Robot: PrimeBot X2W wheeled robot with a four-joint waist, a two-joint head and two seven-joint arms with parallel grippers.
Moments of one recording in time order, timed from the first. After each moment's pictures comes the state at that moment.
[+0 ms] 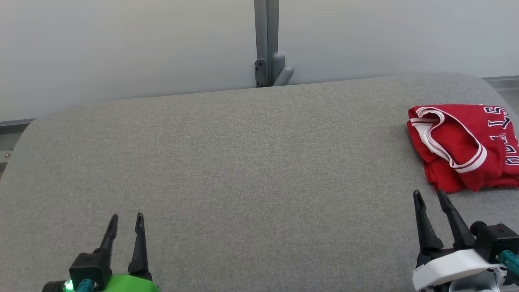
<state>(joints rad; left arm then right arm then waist) 0.07 0.27 -0.24 0.07 -0.35 0.16 -0.19 0.10 -0.11 -0.01 -0.01 0.23 0.13 -0.17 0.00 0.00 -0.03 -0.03</state>
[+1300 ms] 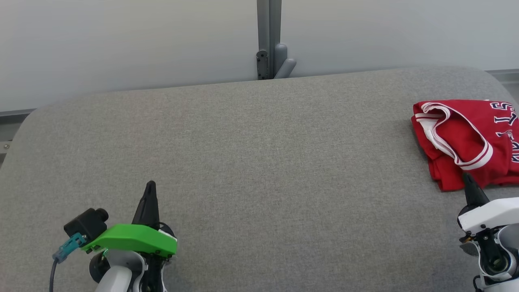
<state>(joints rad) -0.19 0.17 -0.31 0.34 -0.96 0.04 -0.21 -0.17 -0.16 -0.22 0.33 0.78 0.13 0.10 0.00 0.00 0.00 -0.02</state>
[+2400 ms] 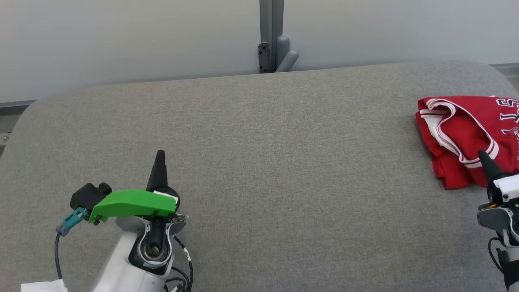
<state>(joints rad) -0.38 0.11 -0.35 0.49 -1.37 -0.04 -0.24 -0.36 -0.22 -0.34 0.53 1.14 0.13 0.26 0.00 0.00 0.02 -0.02</state>
